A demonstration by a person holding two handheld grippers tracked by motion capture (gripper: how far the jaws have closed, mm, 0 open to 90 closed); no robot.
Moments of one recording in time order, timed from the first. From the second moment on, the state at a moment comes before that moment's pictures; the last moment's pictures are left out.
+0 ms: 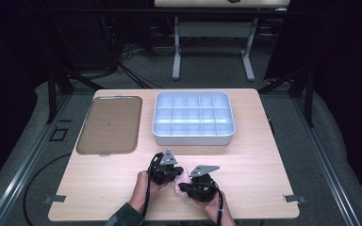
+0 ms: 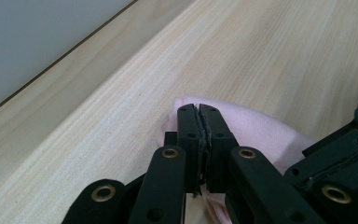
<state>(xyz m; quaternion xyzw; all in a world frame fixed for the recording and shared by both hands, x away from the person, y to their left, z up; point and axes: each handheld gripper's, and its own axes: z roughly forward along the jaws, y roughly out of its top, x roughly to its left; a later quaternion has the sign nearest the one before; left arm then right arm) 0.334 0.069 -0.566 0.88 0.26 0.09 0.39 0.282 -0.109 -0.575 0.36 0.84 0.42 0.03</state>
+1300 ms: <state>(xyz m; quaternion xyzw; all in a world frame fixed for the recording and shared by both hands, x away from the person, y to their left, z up) 0.332 0.069 -0.568 0.87 0.27 0.10 0.39 0.313 -0.134 -0.548 0.40 0.84 0.36 0.00</state>
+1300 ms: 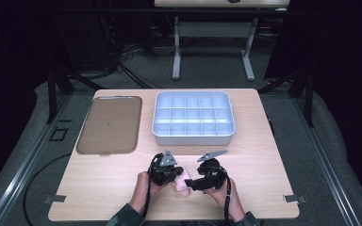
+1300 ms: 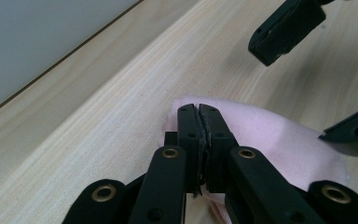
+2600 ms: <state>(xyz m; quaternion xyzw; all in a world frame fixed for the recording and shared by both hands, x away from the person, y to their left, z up) 0.333 0.073 -0.571 0.86 0.28 0.09 0.41 0.343 -0.114 -0.561 0.42 0.86 0.27 -0.07</state>
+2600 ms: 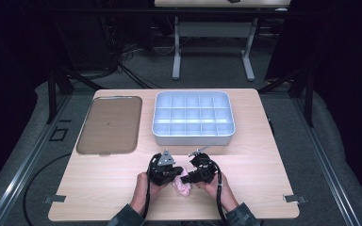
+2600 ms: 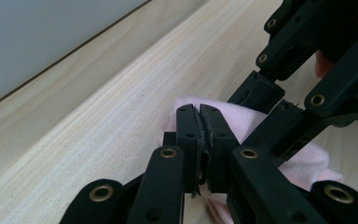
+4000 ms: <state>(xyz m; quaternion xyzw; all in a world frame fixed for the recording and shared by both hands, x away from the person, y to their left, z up) 0.305 0.160 -0.590 0.83 0.40 0.17 0.35 0.333 -0.118 -0.565 0.39 0.86 0.31 -0.05</state>
